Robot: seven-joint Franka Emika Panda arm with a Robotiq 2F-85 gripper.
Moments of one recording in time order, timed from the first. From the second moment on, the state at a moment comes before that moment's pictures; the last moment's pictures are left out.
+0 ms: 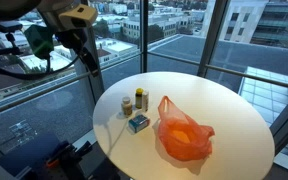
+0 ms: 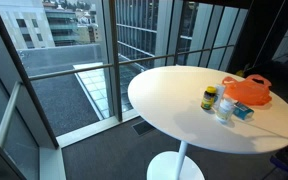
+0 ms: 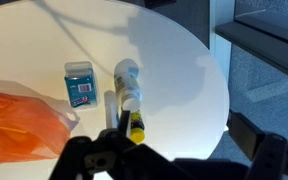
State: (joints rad) arm 0.04 -0.83 0.03 -2.79 0.20 2.25 0.16
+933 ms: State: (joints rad) arm 0.02 -0.74 0.04 -2.72 0.20 2.25 0.18
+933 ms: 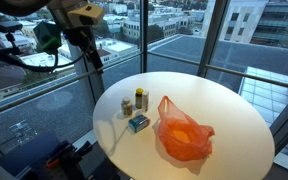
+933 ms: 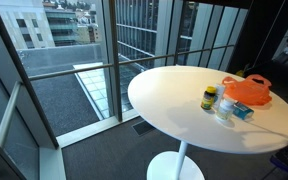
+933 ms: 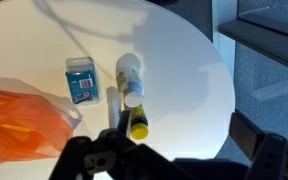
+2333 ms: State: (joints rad) arm -0.03 -0.12 0.01 -2.29 0.17 2.13 0.23
